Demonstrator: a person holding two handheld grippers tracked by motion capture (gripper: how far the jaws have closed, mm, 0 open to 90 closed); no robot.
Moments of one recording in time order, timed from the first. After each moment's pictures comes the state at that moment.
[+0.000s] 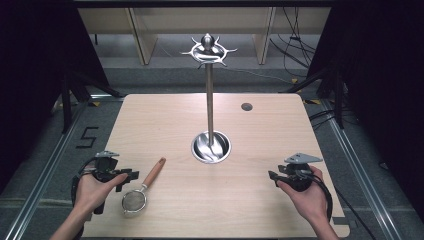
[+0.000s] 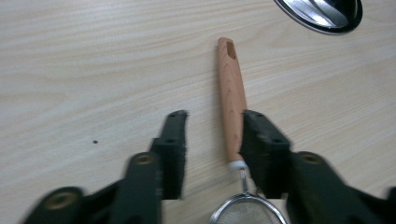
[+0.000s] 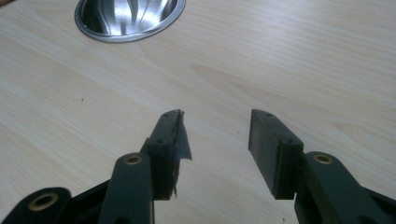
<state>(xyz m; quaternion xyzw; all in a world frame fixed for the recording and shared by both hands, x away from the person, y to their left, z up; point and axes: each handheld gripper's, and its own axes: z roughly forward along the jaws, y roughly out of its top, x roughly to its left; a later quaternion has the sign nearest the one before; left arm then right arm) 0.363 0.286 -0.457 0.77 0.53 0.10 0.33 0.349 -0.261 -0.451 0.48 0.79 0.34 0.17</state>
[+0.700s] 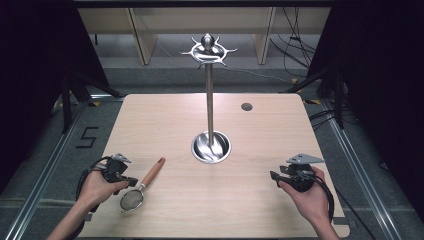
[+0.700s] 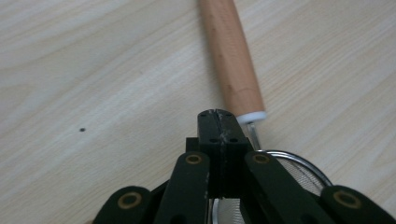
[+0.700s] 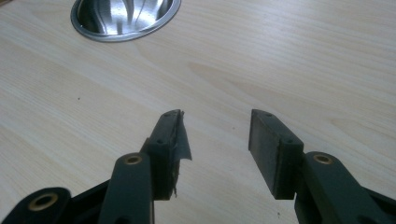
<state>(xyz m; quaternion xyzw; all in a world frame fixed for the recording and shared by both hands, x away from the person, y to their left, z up) 0.375 0.271 -0.476 0.86 0.45 0.05 0.24 0.348 -0.267 -0.451 0.48 0.79 0.34 0.17</state>
